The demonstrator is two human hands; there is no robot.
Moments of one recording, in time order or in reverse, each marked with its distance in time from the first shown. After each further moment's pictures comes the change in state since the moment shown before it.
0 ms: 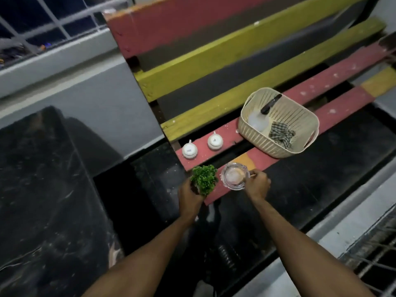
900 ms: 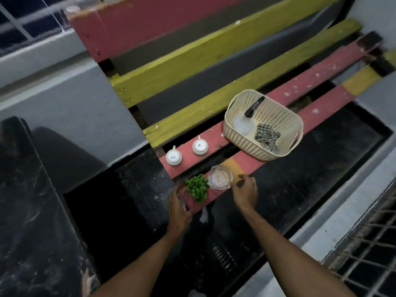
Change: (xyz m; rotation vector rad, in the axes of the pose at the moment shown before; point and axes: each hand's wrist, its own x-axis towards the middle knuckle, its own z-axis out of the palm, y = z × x) left_hand 0.007 -0.040 0.023 0.163 -0.039 -0.027; right_hand 0.023 0.036 0.013 -0.062 -0.064 -0.061
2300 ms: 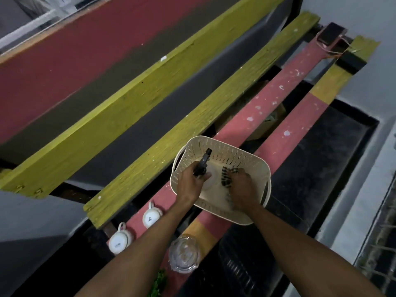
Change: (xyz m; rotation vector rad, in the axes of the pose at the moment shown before) left_hand 0.232 0.249 0.190 0.135 -0.242 0.203; right_hand 0.278 -0.003 -0.059 -0.390 -0.099 -0.292
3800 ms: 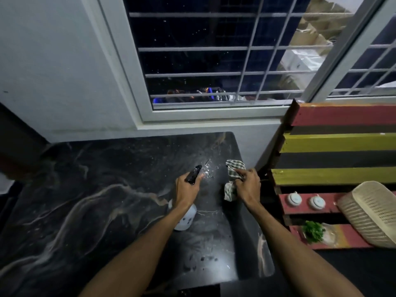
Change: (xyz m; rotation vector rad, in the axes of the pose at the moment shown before) left_hand -0.575 -0.273 -0.555 -0.359 0.889 -0.184; right_hand -0.536 -0.597 0.057 0.239 -0.076 -0.509
